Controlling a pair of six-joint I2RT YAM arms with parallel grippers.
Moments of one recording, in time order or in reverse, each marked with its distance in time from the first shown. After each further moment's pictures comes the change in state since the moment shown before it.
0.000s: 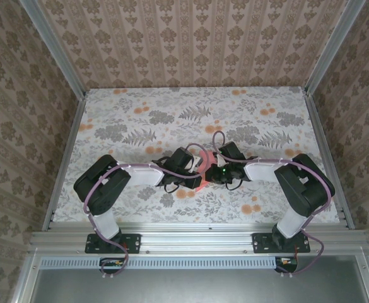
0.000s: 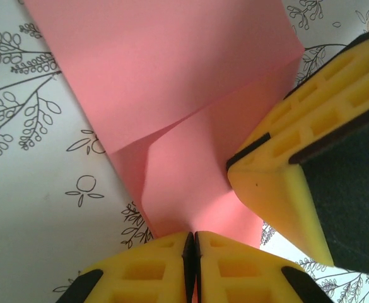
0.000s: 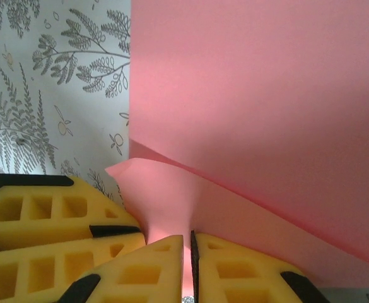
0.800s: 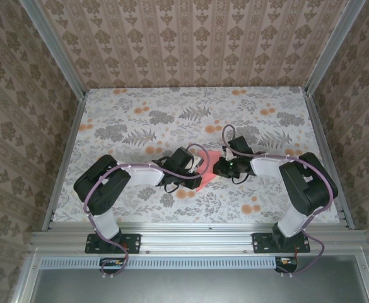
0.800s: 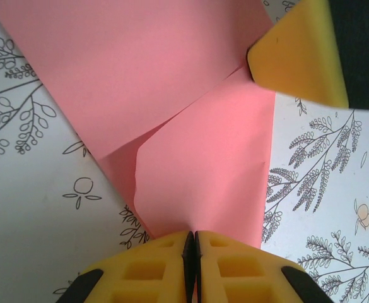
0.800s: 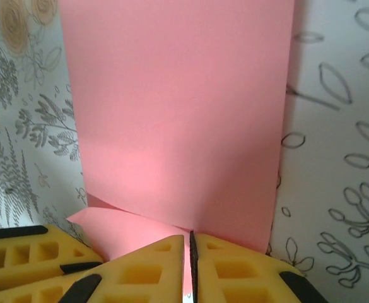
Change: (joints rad) left arm 0.000 0.000 0.003 -0.009 -0.003 0.036; right arm -0.124 -0.004 0.029 -0.046 0.019 -0.037
